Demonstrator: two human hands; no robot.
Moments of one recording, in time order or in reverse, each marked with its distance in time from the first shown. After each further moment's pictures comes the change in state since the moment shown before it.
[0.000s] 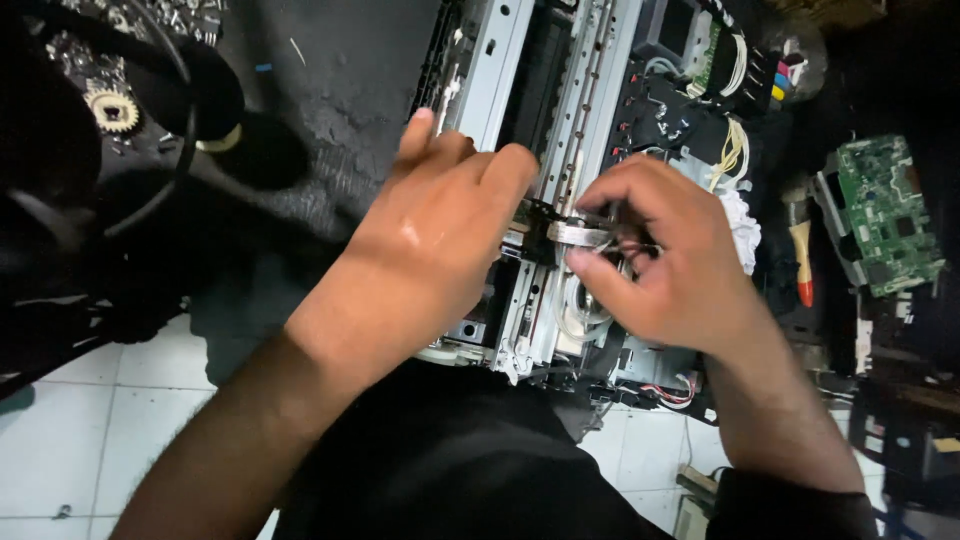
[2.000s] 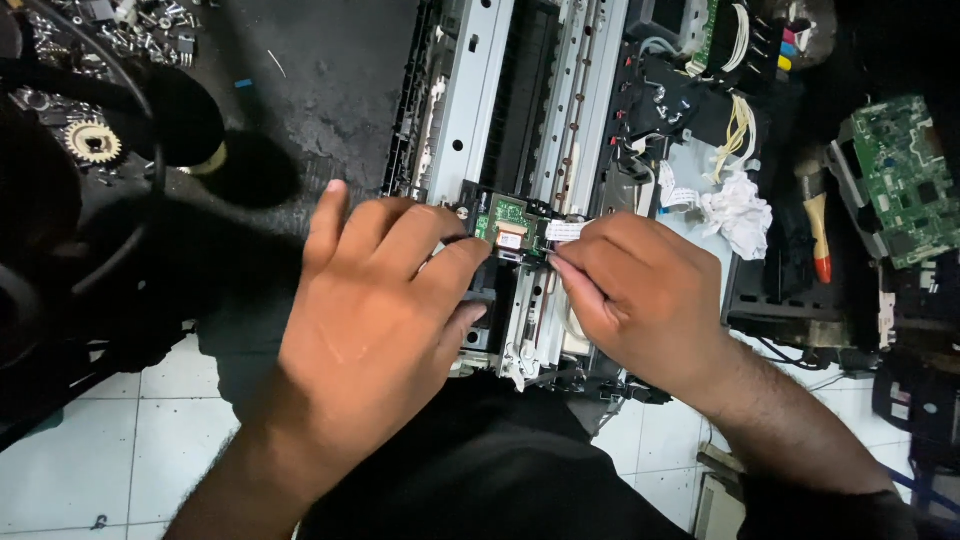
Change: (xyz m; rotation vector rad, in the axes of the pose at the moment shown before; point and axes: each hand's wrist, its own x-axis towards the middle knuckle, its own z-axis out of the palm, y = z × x) left_hand -0.041 0.007 0.000 0.322 0.130 -0.058; right_hand -0.022 -0.005 0.033 -0.304 0.174 -0.123
